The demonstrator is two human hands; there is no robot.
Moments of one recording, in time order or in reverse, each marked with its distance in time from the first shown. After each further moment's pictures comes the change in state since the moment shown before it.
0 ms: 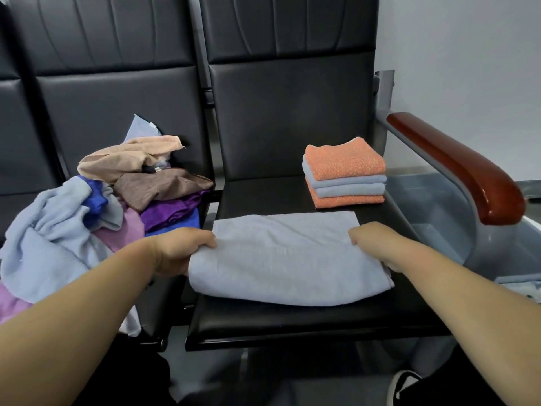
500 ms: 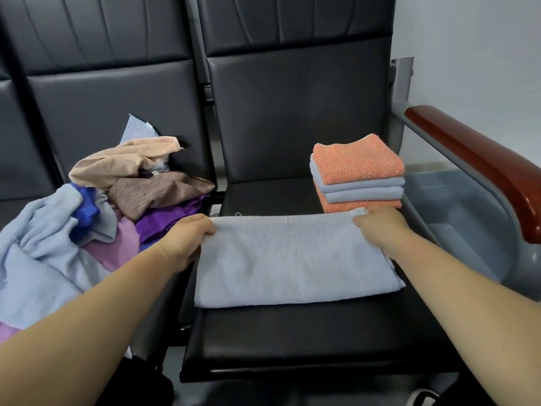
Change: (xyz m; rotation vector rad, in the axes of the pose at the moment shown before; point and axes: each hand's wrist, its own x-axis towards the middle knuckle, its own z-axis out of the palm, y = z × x) left_hand 0.047 0.021 -0.001 -0.146 0.354 0.231; right_hand 0.075 -0.014 0.001 0.072 0.203 -0.227
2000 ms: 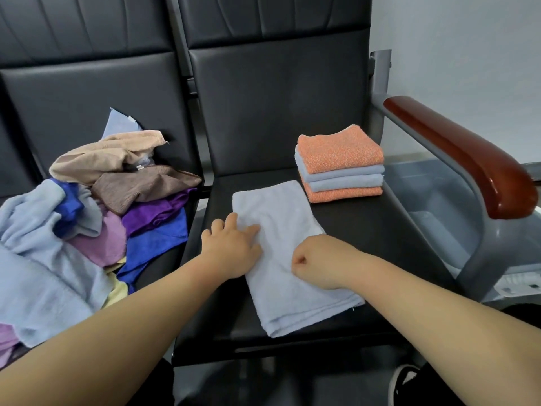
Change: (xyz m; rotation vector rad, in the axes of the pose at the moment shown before) left_hand -0.025 -0.022 0.093 1.425 -0.023 0.352; right_hand -0.100 -0.030 0.038 -0.599 -0.506 -0.387
